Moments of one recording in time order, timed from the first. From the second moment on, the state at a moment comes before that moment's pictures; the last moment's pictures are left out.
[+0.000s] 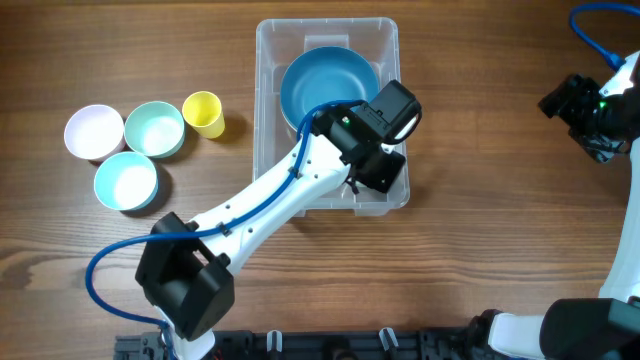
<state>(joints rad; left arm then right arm) -0.82 1.89 1.69 -1.03 0.08 -0.25 -0.37 1.54 1.62 -1.22 -0.16 0.34</state>
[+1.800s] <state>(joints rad) -0.75 1.74 1.99 -1.17 0.00 -0.13 -0.37 1.54 1.62 -1.22 -0.16 0.33</state>
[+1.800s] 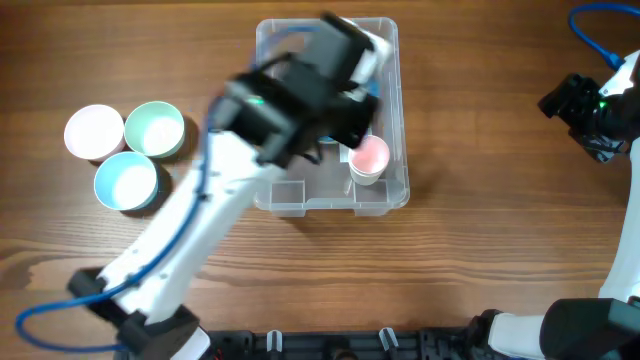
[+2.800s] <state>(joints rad) -0.35 1.72 1.98 -1.30 -0.24 -0.27 -0.37 1.54 1.62 -1.22 -0.17 0.33</state>
